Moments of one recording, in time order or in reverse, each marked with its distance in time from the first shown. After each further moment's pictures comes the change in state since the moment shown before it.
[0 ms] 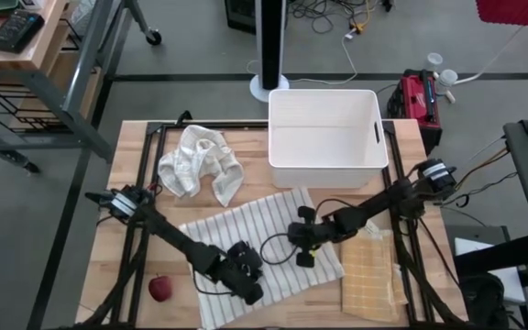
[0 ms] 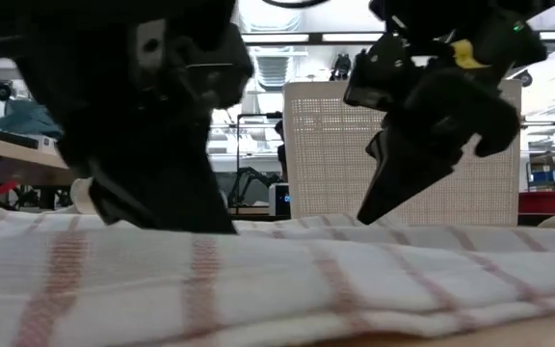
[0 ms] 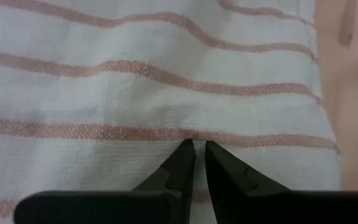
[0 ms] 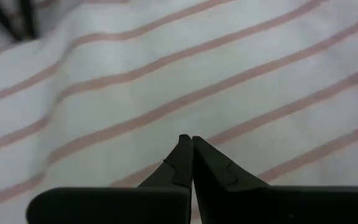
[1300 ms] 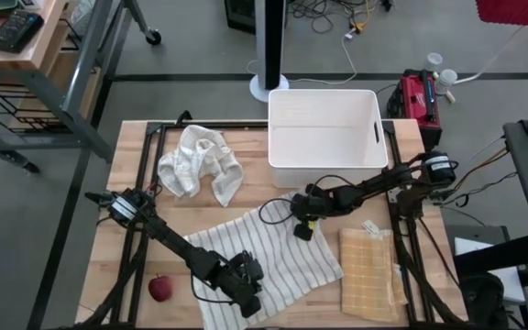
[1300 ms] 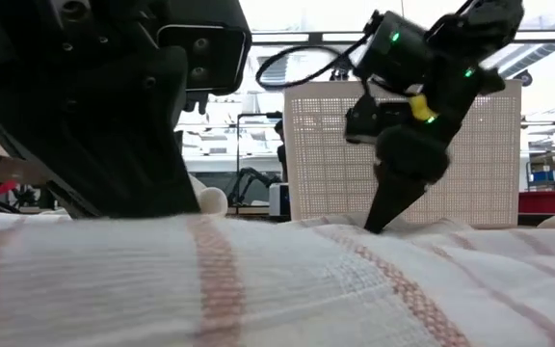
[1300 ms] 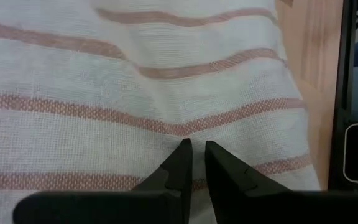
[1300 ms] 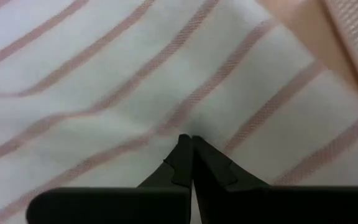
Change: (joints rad) left arm -0.046 -0.005 0.046 0.012 0.099 0.020; right arm -0.220 -0.064 -0.087 -0.058 -0.064 0.024
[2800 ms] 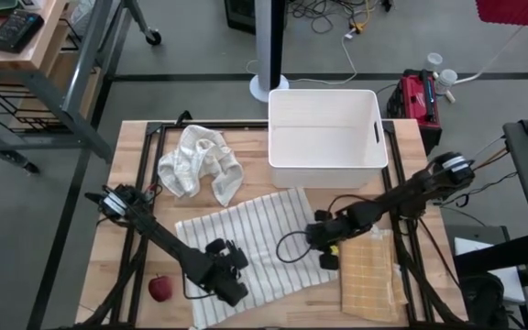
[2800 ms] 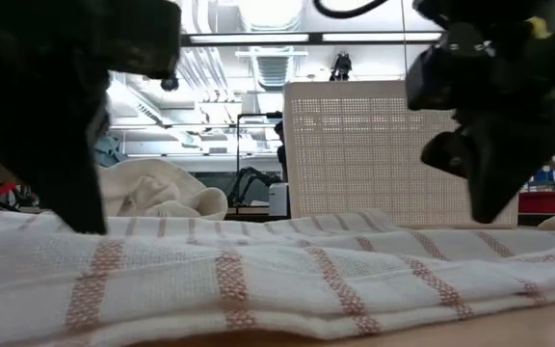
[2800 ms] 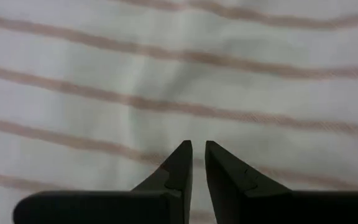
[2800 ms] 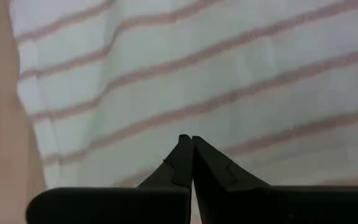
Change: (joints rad) left arm -0.038 -0.073 0.104 -0.627 -0.118 -0.132; right arm 0.255 -0.126 -0.009 -0.196 -0.208 0.028
